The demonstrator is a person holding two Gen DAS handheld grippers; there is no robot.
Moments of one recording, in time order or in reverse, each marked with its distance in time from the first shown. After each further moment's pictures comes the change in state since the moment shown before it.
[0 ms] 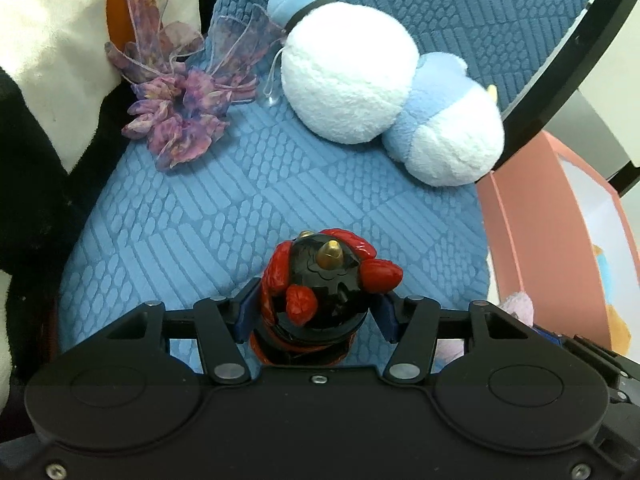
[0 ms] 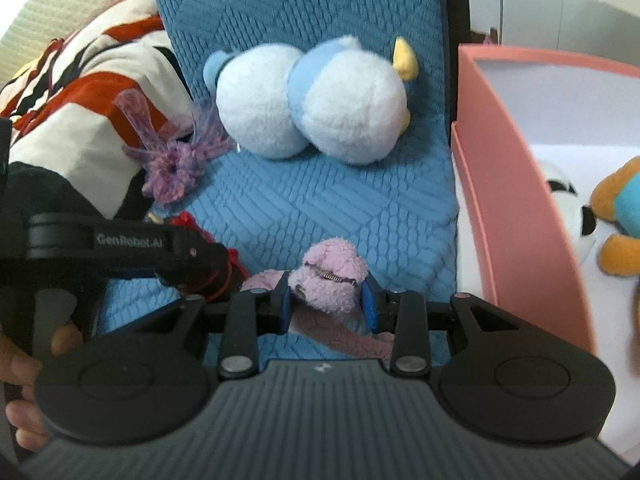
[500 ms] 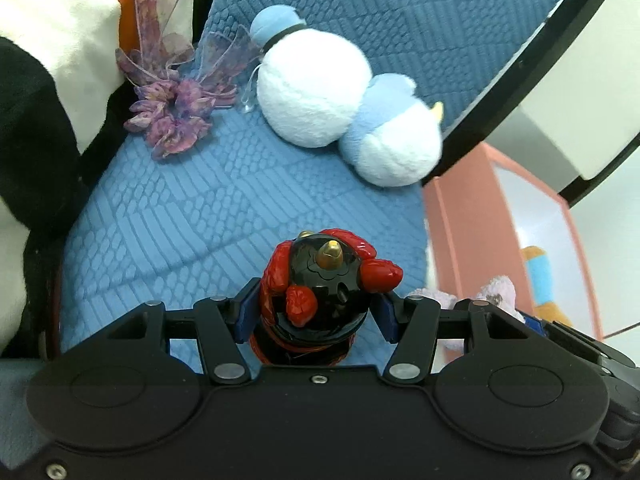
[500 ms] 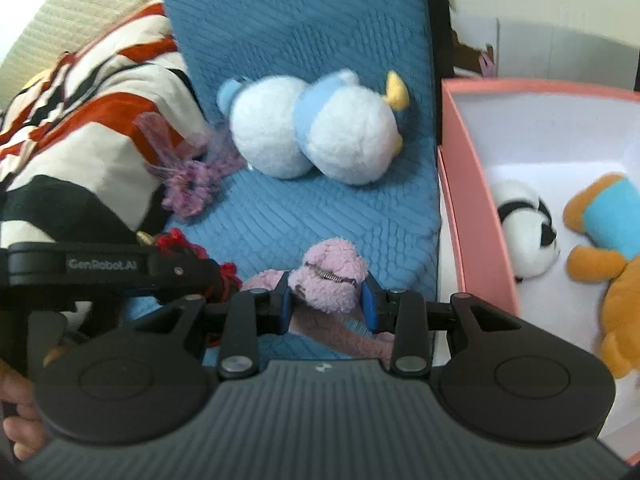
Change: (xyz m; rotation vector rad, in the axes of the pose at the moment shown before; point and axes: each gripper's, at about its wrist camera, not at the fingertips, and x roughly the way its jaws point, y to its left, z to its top) left arm -0.060 -0.009 -0.018 -0.043 -0.024 -0.102; right arm -0.056 0.003 0.009 -0.029 -0.033 0.017
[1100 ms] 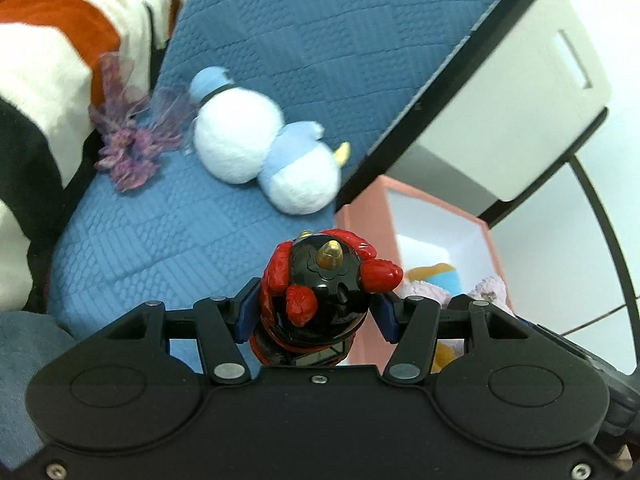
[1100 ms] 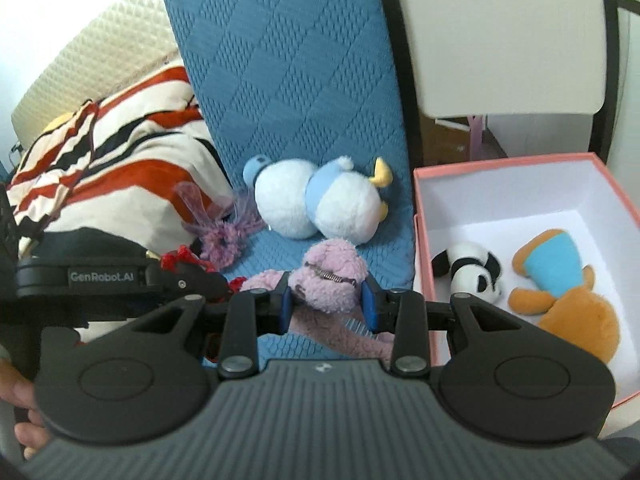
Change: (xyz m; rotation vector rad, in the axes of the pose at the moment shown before) left arm -0.093 -0.068 0.005 0.017 -0.070 -0.111; right arm -0.109 -0.013 0.035 0.045 -0.114 0.020
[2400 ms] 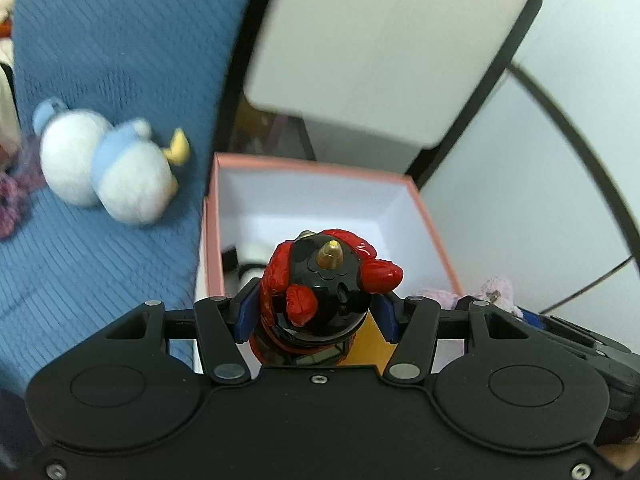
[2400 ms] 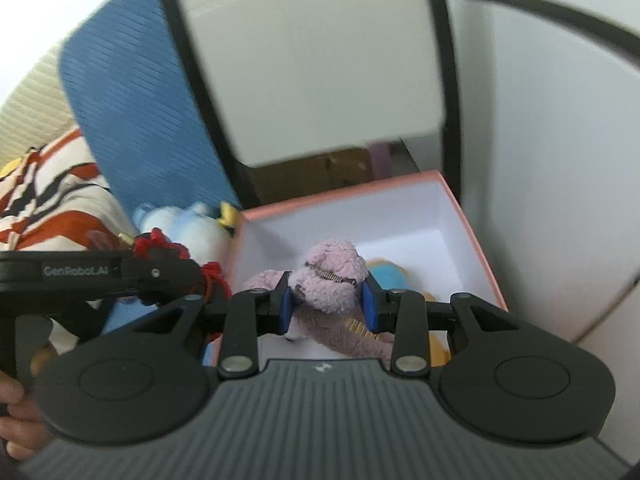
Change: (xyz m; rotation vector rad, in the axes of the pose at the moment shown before) left arm 0.107 -0.213 -0.021 0.215 0.073 0.020; right arm -0.047 -0.194 0.014 0.110 0.001 -0.148
